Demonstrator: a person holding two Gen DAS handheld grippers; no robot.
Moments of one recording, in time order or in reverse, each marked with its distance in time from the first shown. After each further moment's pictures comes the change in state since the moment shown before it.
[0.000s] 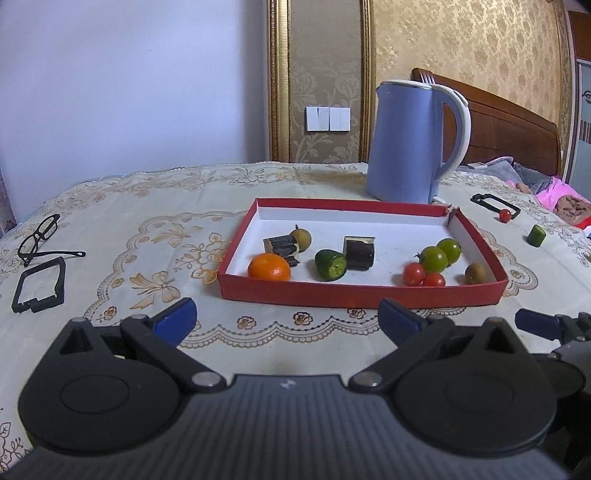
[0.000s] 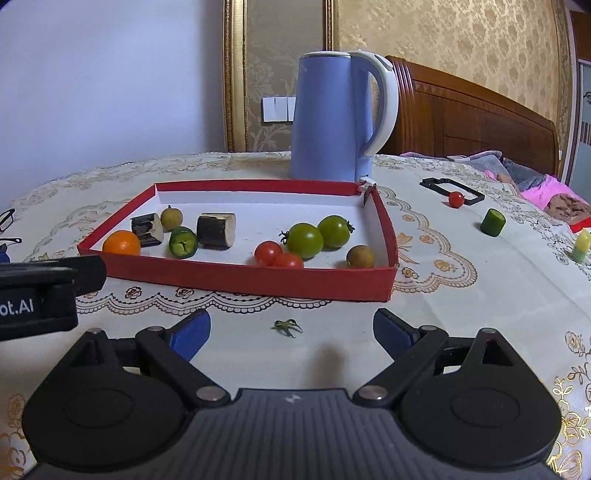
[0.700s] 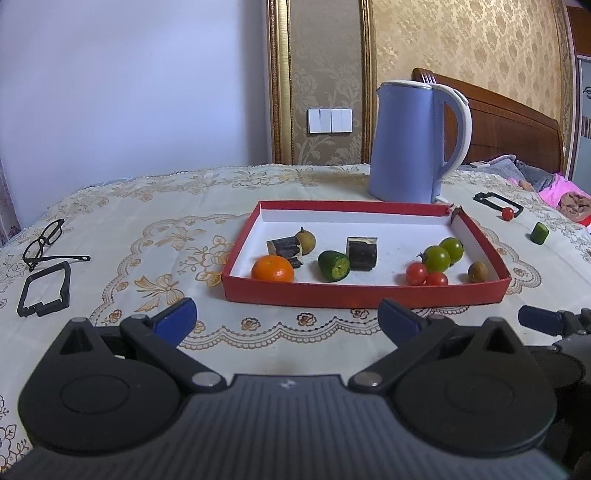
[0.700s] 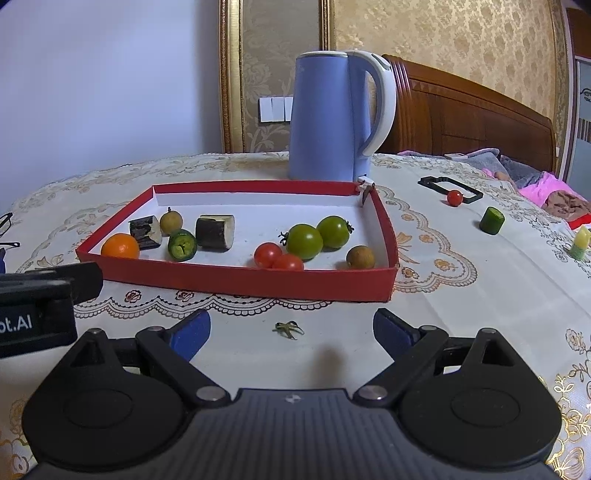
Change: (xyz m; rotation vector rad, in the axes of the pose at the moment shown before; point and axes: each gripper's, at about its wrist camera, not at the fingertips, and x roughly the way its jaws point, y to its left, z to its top) left arm -0.002 -0.001 -0.001 0.013 -0.013 0.021; right arm 0.003 0.000 0.002 0.014 0.003 -0.010
